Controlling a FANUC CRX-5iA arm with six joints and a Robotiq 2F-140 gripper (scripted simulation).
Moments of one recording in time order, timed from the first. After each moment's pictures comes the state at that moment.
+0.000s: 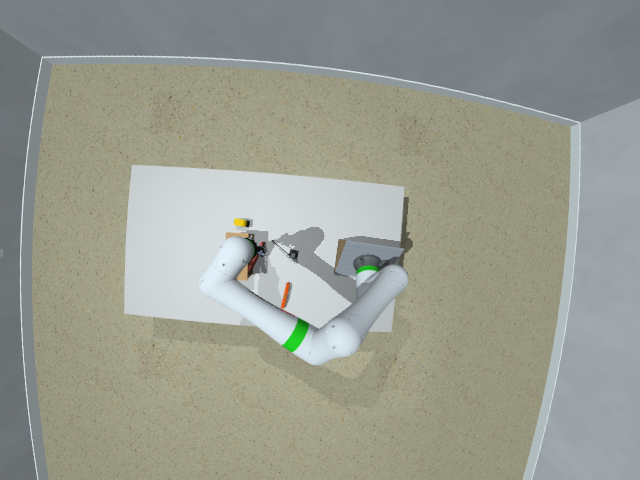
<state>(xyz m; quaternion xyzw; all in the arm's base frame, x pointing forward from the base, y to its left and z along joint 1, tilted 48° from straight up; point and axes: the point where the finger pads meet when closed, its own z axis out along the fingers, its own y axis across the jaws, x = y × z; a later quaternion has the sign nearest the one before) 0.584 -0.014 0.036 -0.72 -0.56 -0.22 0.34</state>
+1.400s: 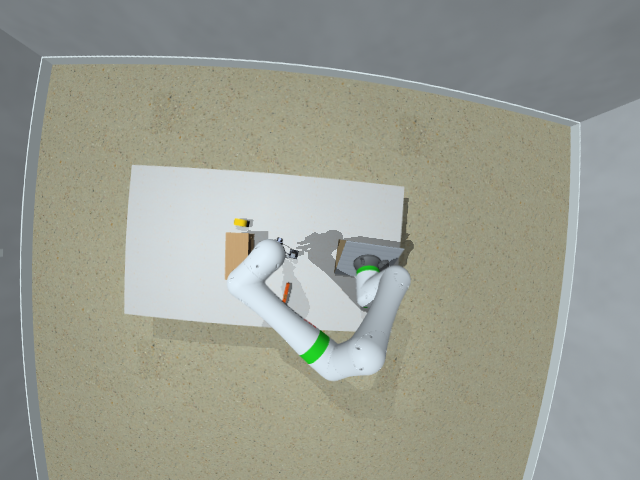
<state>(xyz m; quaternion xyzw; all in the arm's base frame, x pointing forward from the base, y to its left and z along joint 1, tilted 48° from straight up) 0.474 -0.020 0.041 -0.91 0.03 0.04 0.42</state>
